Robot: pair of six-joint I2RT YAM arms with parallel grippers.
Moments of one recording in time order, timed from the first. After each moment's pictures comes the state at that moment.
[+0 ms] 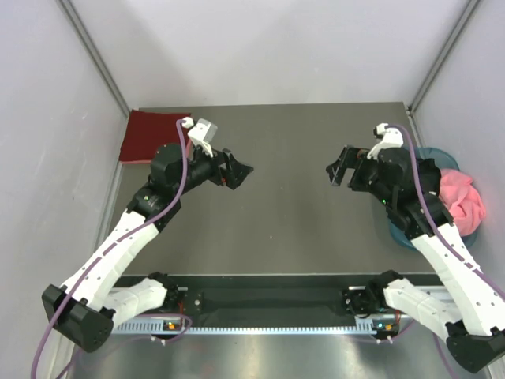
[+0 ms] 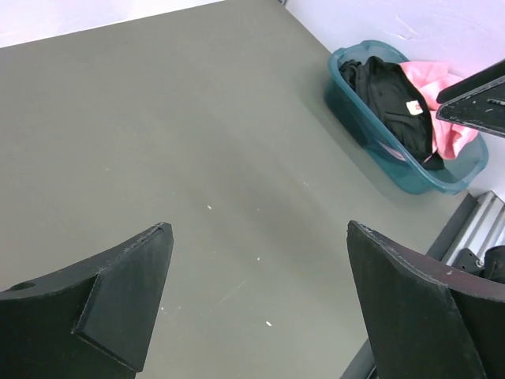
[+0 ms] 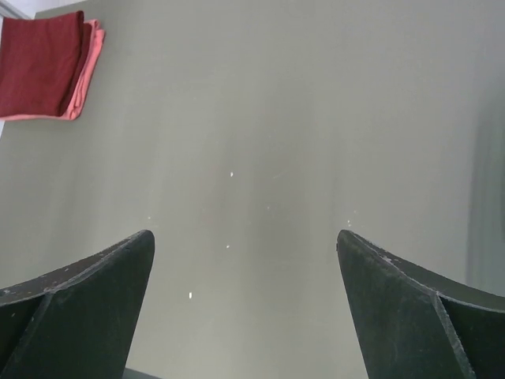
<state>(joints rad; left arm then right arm) -0.49 1.03 1.00 -0.12 0.33 -0.29 0.43 0.88 1.06 -0.60 0.13 0.43</state>
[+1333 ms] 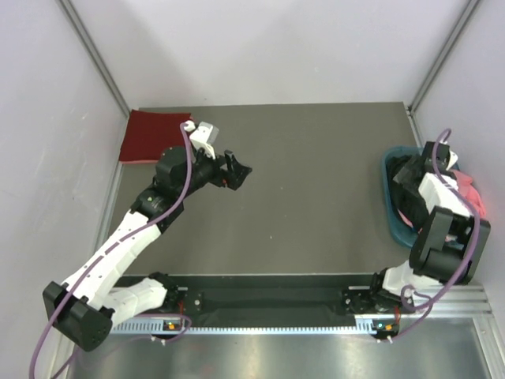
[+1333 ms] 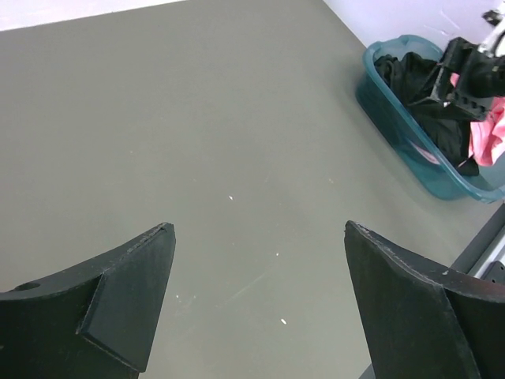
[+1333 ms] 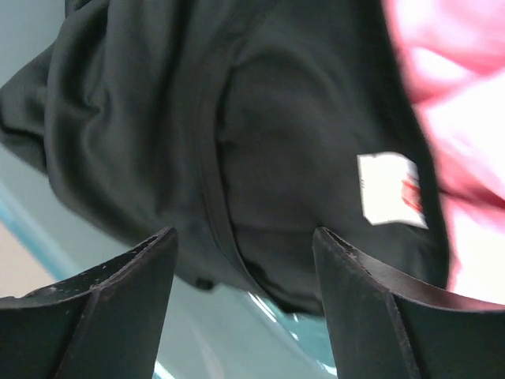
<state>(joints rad) -0.51 1.03 0.97 -0.13 0.21 -0.28 -0.36 1.46 0.97 -0.41 0.18 0.37</state>
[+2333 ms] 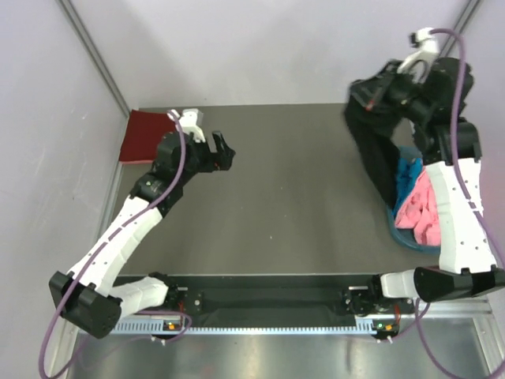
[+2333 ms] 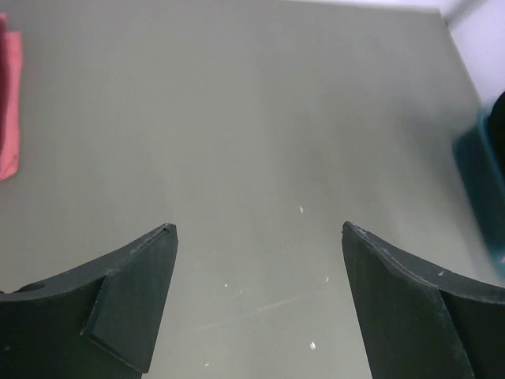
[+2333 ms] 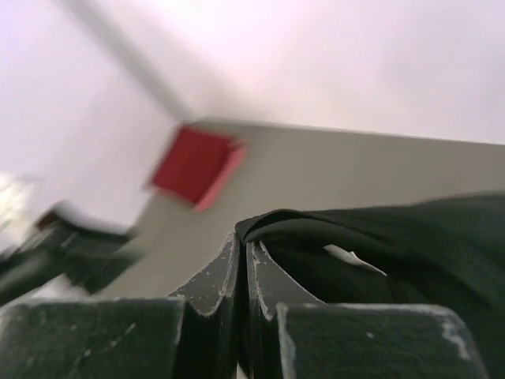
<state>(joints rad) -0.46 1.13 1.10 -0.29 -0.04 -0.37 0.06 1.34 1.81 -0.60 -0.38 0.36</state>
